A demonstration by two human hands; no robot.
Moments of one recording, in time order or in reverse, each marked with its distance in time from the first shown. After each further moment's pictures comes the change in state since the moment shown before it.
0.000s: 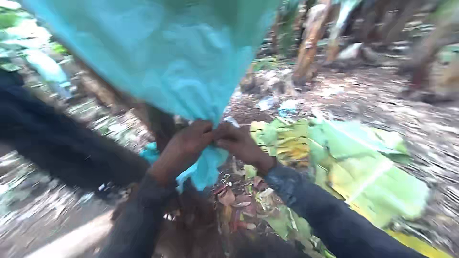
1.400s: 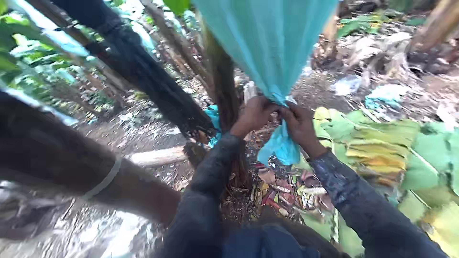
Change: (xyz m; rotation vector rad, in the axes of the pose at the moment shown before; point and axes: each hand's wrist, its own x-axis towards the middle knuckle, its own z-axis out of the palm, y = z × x) left_hand 0.003 0.010 0.056 -0.482 0.076 -0.852; right_hand -0.022 0.048 0.006 -0.226 0.075 0.138
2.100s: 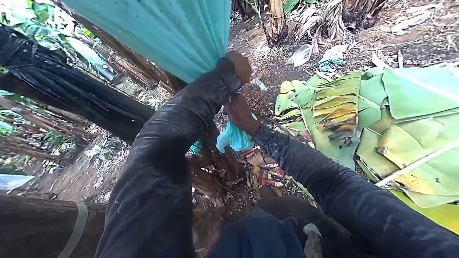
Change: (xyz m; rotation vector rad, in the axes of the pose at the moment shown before) left_hand 0.093 0.098 0.034 1.427 -0.666 0.135; right_hand 0.029 -0.026 0.062 -0.350 0.016 0.307
